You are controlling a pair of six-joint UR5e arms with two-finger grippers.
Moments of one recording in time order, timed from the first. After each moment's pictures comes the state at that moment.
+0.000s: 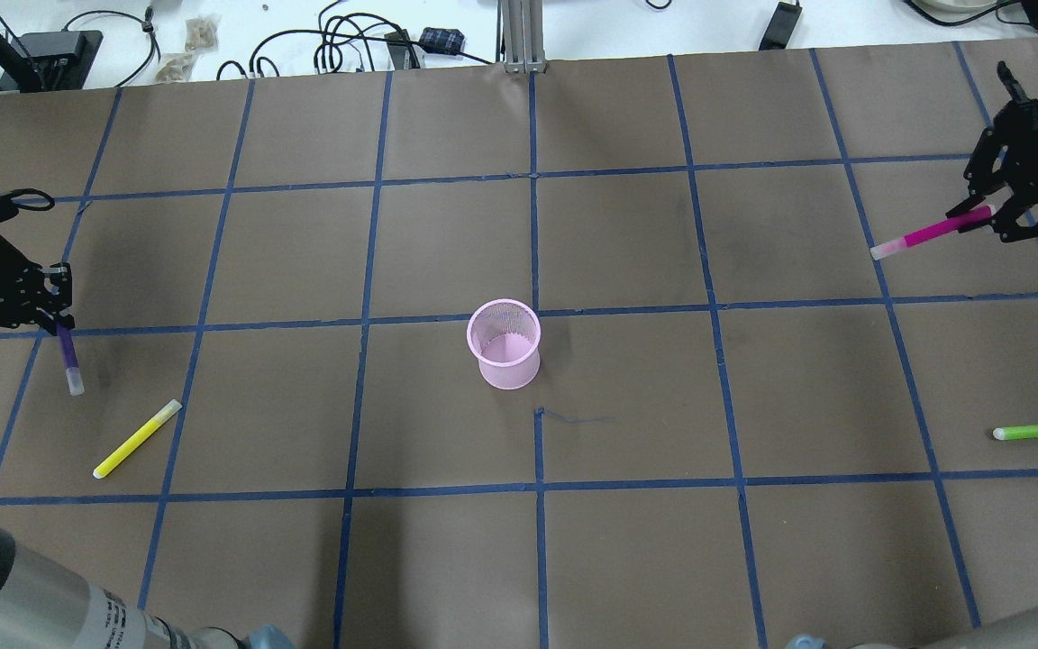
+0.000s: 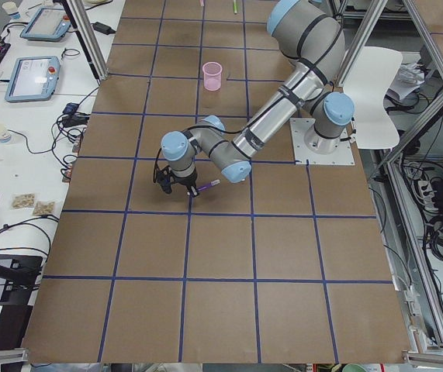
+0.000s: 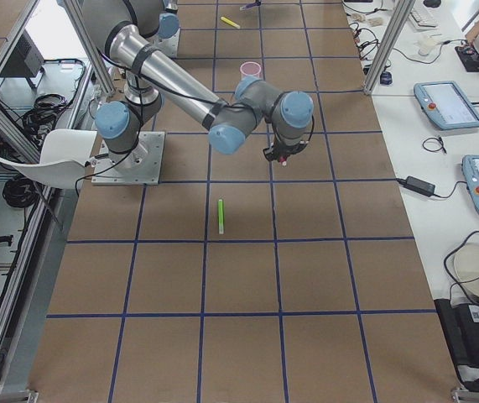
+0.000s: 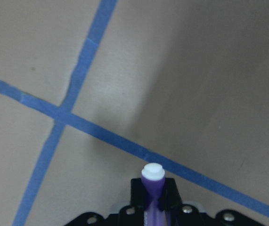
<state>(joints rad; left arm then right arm) -0.93 -2.04 -1.67 -1.05 1.66 0.19 1.08 -1.35 1.65 -1.78 -1.37 -2.33</state>
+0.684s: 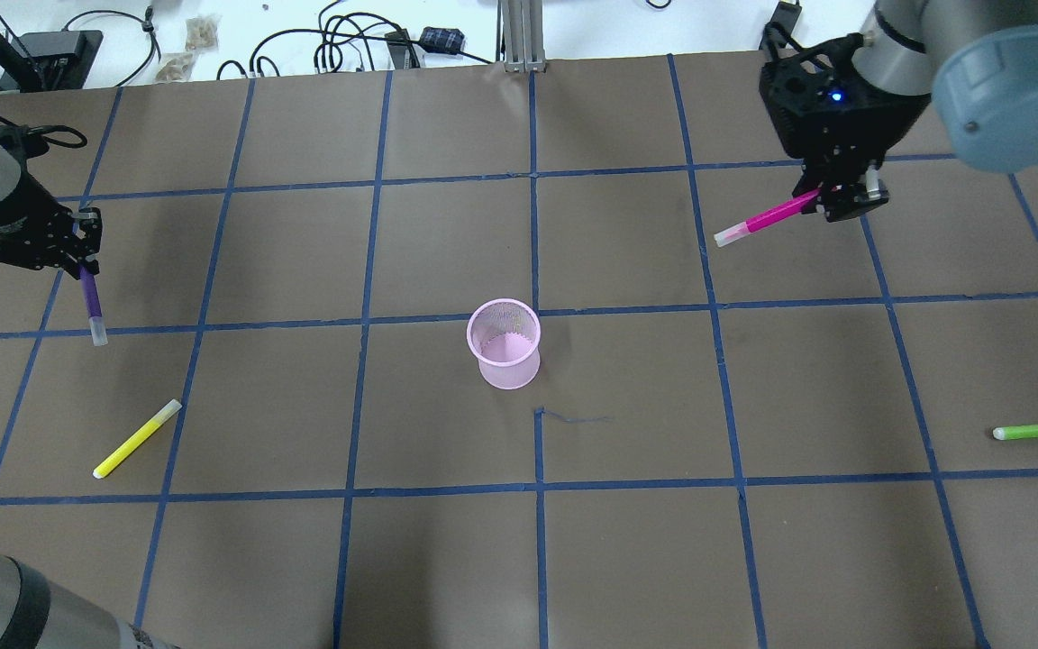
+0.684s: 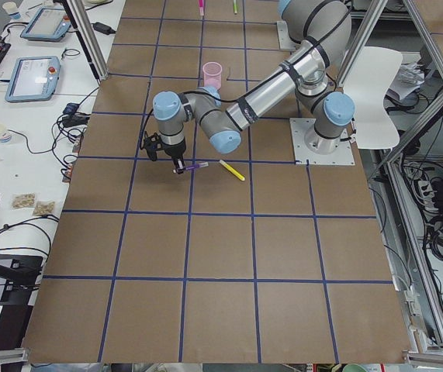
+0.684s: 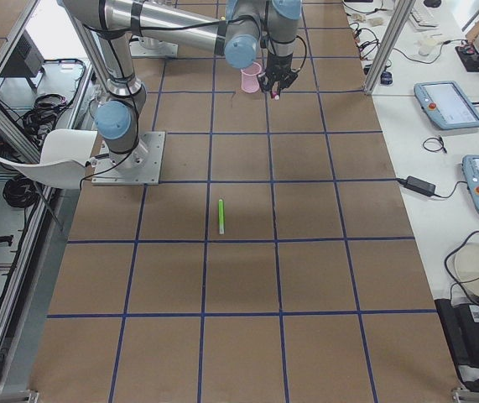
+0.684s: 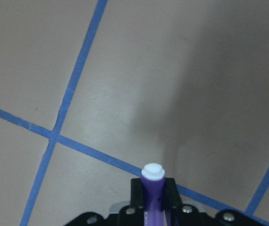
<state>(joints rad) -1.06 -1.96 -1.66 -1.05 1.64 0.14 1.54 -1.45 1.62 -1.76 -1.57 -1.75</state>
